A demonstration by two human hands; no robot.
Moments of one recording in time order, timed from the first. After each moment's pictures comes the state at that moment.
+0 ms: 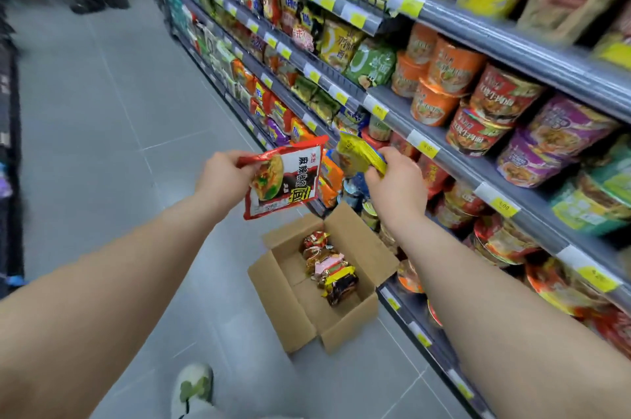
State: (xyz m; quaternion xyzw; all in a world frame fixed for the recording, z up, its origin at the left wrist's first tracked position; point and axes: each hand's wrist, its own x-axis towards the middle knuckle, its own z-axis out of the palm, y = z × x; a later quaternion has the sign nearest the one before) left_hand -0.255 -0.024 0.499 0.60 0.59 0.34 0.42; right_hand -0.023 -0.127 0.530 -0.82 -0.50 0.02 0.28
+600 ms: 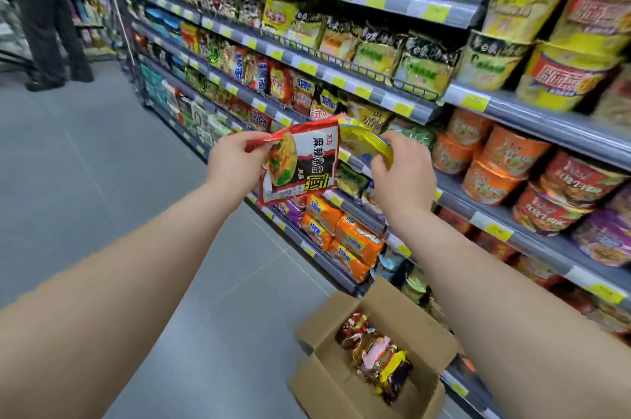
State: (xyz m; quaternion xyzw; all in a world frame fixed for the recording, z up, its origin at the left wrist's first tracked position) left_hand -0.351 0.264 0.600 0.66 0.44 0.44 0.43; right_hand -0.159 0.131 0.613 -0.80 -0.46 -0.13 0.36
